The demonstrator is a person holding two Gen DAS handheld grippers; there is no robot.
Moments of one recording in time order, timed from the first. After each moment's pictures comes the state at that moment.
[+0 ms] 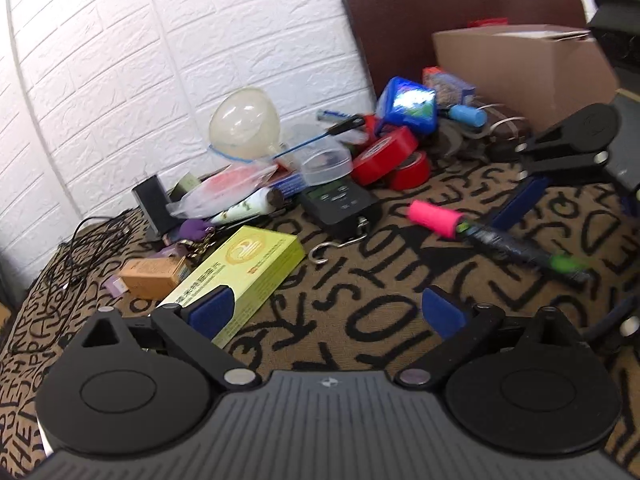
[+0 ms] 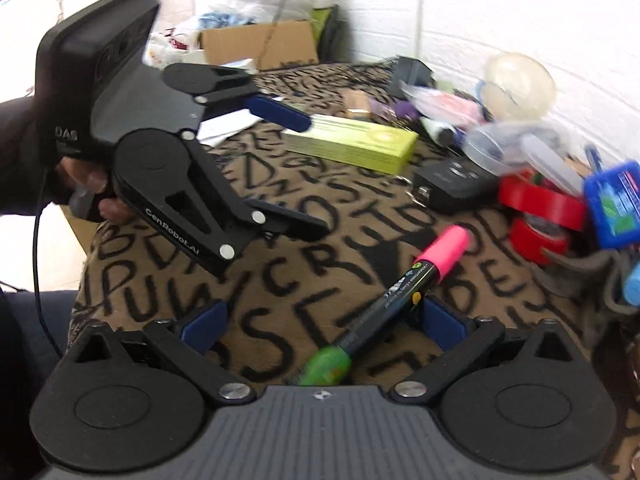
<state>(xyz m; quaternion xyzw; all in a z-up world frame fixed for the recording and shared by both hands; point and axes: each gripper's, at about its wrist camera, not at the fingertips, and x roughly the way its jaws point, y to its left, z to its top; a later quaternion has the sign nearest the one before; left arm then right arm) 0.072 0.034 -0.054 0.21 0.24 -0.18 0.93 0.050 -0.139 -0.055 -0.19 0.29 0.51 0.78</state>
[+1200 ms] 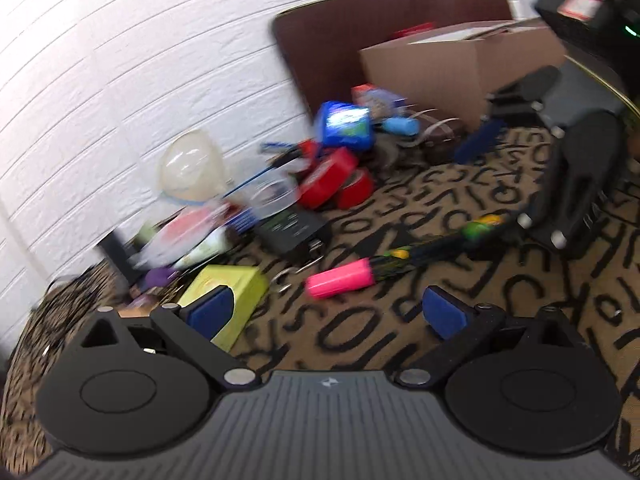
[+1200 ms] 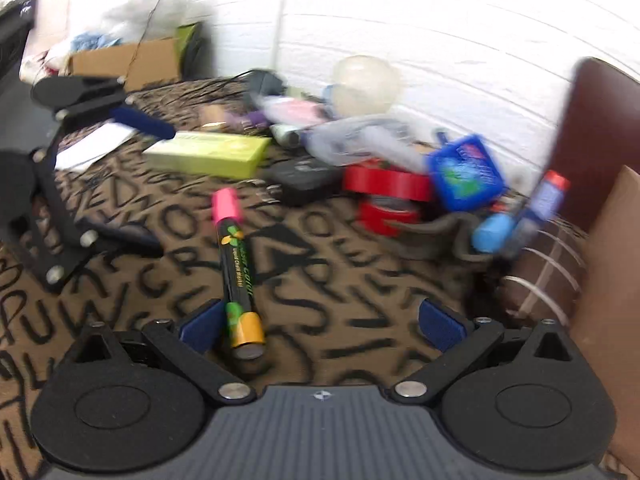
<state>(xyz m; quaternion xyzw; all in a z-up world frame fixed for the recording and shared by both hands) 0.065 0.030 -0.051 0.27 0.20 -0.29 0.90 0.058 -0.179 -0.045 -0.16 0.27 0.33 0.89</state>
